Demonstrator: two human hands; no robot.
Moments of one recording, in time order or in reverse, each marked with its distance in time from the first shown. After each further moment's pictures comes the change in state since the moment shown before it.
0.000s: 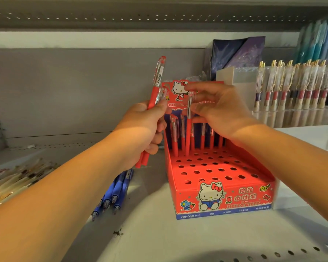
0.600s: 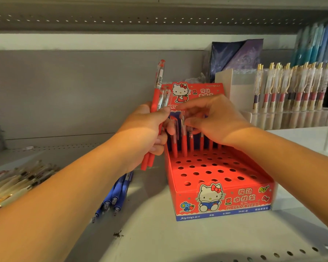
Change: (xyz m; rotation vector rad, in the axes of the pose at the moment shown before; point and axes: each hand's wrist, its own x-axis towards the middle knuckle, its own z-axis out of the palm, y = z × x) left_hand -0.001 -0.001 0.002 -0.046 -0.093 0.039; right_hand -0.001 0.007 0.000 -0.245 -0.136 -0.055
